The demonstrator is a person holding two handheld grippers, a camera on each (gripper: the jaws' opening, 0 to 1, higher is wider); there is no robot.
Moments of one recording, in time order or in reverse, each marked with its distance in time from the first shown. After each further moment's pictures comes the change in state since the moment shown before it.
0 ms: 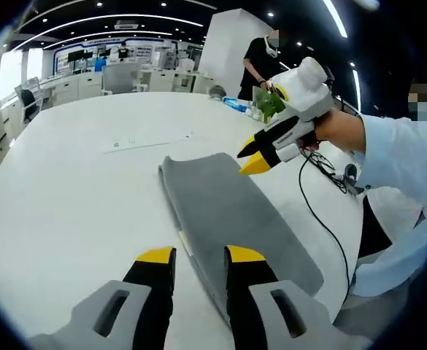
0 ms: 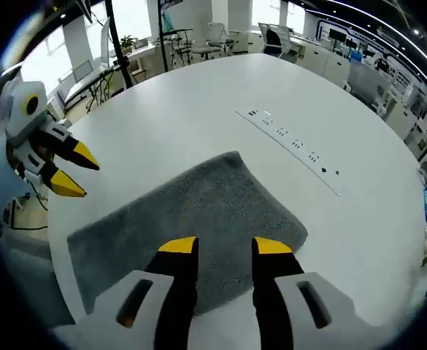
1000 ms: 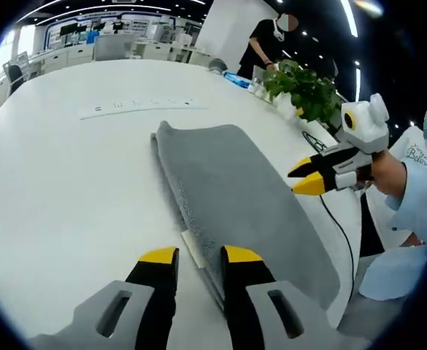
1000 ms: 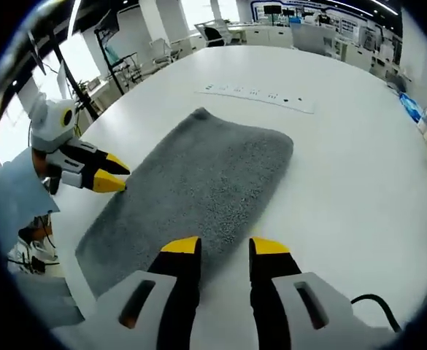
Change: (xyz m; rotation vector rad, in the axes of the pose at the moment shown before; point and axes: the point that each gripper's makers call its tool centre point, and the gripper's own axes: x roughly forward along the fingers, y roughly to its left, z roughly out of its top) left arm 0.061 0.005 -0.028 -0.073 0.138 -0.087; right arm -0.008 0.022 -0.081 0.406 -0.045 -0.055
